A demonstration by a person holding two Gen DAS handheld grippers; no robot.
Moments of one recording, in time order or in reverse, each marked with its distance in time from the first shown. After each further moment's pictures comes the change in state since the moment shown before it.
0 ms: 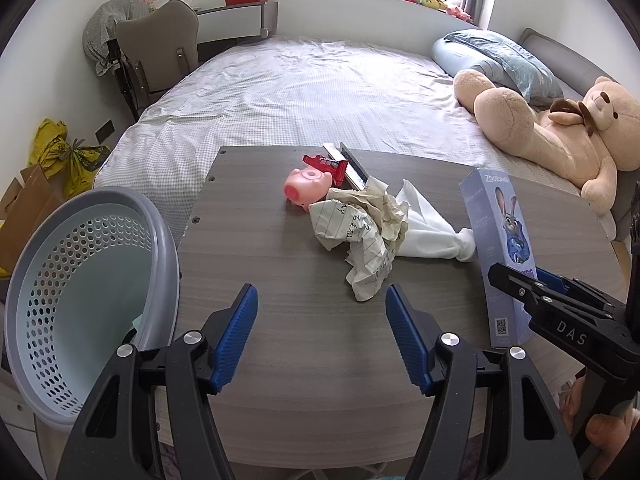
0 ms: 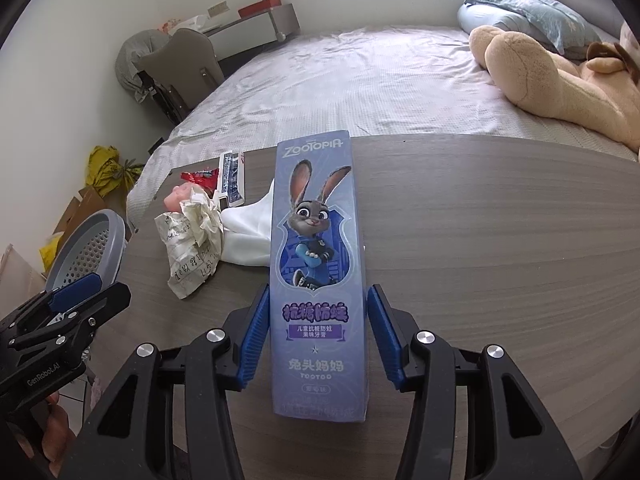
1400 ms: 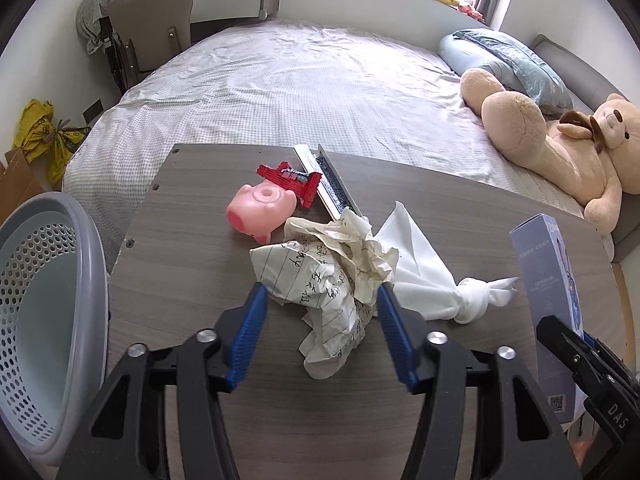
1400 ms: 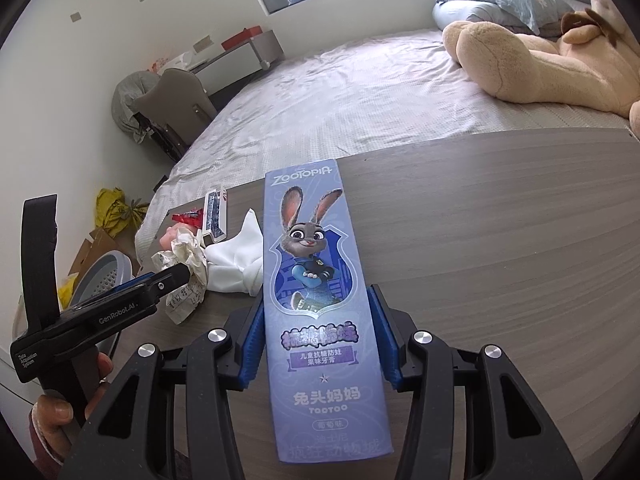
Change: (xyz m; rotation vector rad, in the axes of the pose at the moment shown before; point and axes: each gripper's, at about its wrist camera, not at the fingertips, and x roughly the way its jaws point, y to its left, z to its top) left arm 0.063 -0.021 0.037 -0.065 0.058 -0.052; right arm -0.021 -0.038 -0.001 0.113 -0.076 0.057
